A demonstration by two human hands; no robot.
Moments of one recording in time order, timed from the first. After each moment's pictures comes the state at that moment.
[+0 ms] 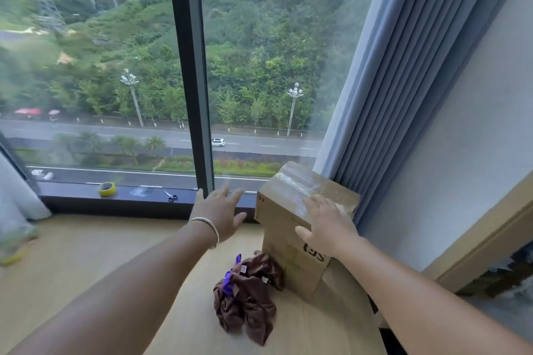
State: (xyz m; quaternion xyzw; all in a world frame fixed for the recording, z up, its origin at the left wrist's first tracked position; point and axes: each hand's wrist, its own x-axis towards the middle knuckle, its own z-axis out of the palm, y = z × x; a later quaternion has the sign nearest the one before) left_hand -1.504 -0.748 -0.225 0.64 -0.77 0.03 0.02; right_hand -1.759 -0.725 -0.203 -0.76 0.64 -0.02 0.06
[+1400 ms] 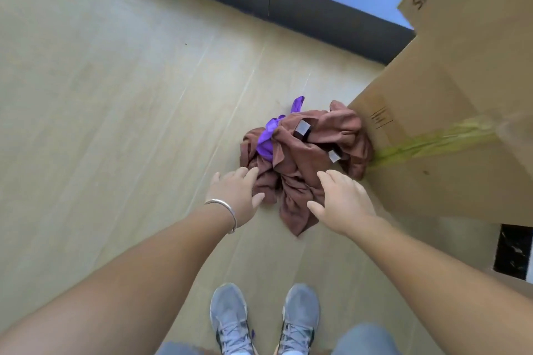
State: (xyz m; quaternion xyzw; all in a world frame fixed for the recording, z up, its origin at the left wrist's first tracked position) left_hand -1.487 -0.835 -0.924 0.73 -0.61 -0.27 -0.12; right_hand -1.702 -0.912 -0.898 -0.81 0.50 0.22 0.20
